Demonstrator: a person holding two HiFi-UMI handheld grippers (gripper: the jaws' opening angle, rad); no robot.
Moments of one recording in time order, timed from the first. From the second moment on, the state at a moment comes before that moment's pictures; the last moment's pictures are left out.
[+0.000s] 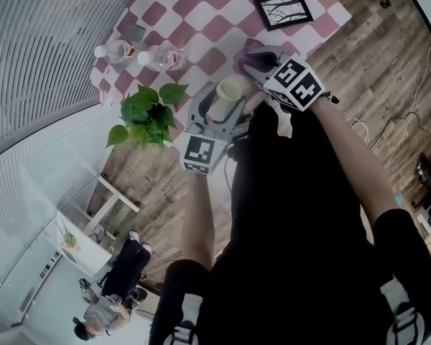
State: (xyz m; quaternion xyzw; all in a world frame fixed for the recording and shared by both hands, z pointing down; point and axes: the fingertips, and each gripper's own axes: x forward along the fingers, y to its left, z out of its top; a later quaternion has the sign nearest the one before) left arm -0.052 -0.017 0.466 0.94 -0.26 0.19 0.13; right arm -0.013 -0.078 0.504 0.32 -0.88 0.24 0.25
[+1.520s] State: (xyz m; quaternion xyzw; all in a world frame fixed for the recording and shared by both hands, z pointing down) left arm -0.025 0.025 0.464 0.94 -0.21 0.26 -0.02; right arm 0.007 -0.086 0.577 0.33 -0.85 0.33 0.25
